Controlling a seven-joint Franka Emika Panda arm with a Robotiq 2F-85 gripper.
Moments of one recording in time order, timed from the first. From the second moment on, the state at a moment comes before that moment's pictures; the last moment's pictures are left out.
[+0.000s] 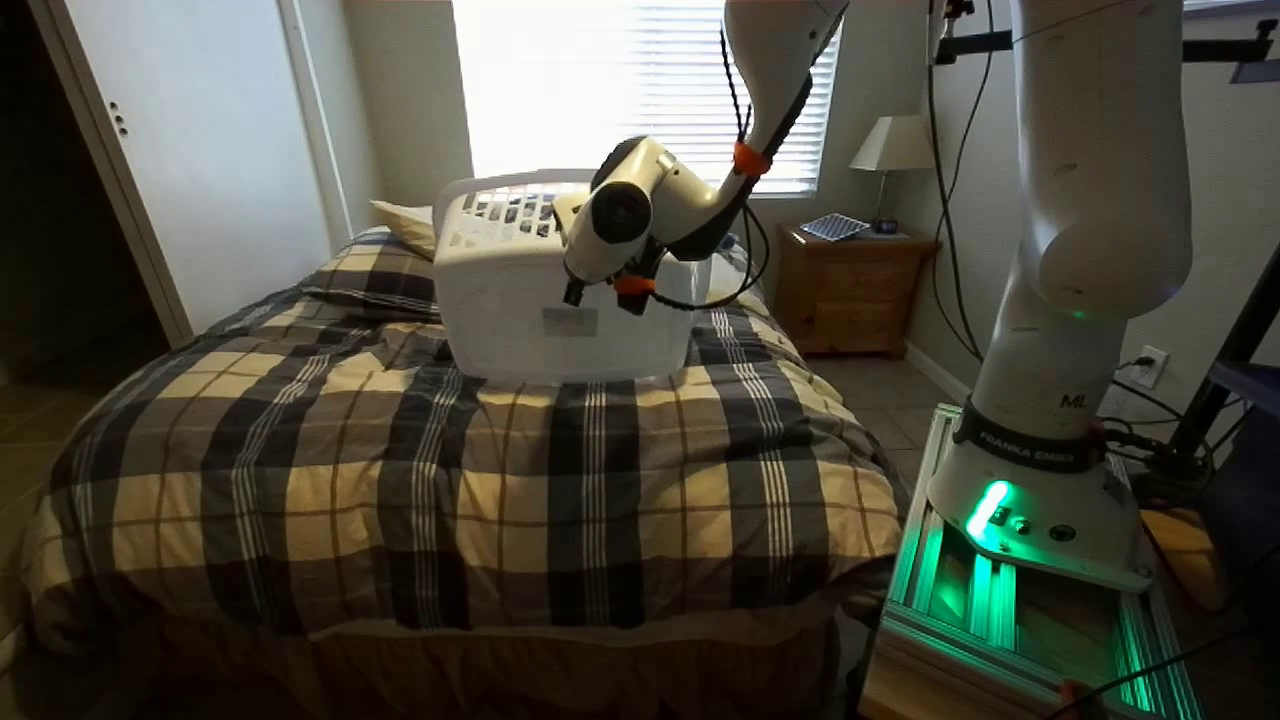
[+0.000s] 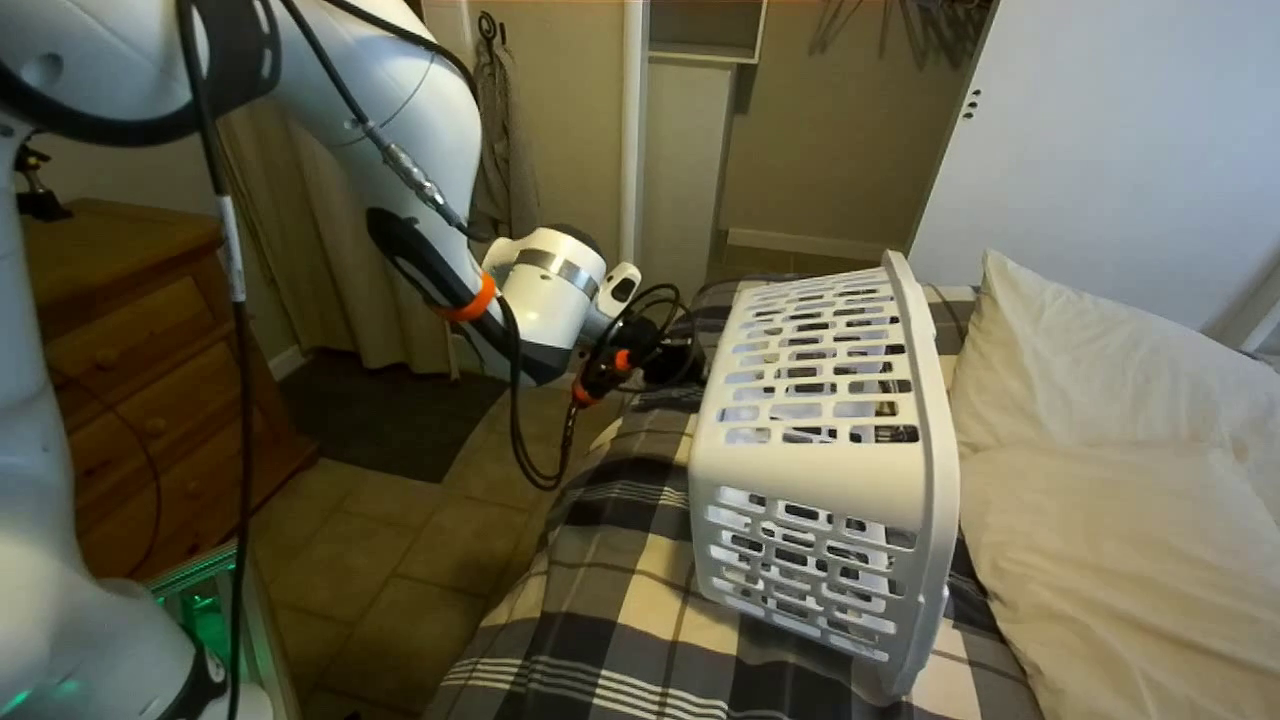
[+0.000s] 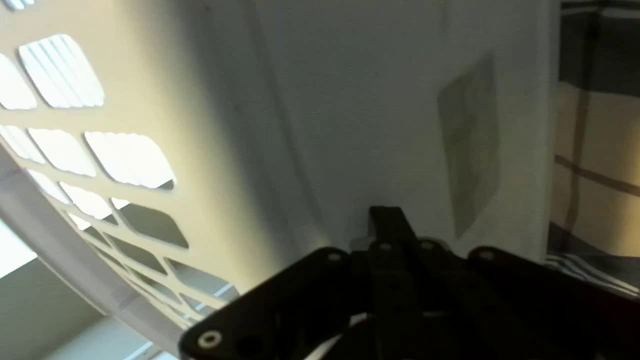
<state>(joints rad) 0.01 0.31 0.11 -2.15 -1.86 2.41 1.29</state>
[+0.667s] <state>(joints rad) -0.05 0.36 0.08 -2.07 -2.05 2.44 1.51</state>
